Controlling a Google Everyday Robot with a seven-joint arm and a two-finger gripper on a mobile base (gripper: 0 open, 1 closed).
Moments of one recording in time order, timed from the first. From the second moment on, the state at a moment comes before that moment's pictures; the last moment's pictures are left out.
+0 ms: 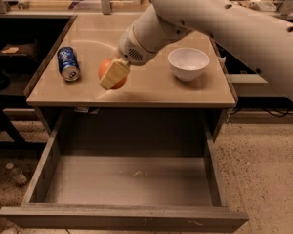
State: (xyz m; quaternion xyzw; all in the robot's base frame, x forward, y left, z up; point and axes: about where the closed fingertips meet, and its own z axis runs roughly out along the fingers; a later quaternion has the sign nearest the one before) arm 0.606 0.077 0.897 -0.59 0.72 0.16 0.33
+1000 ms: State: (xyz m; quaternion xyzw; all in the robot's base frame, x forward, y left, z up) arm 0.695 0.087 0.864 -0.58 0.73 0.16 0.32
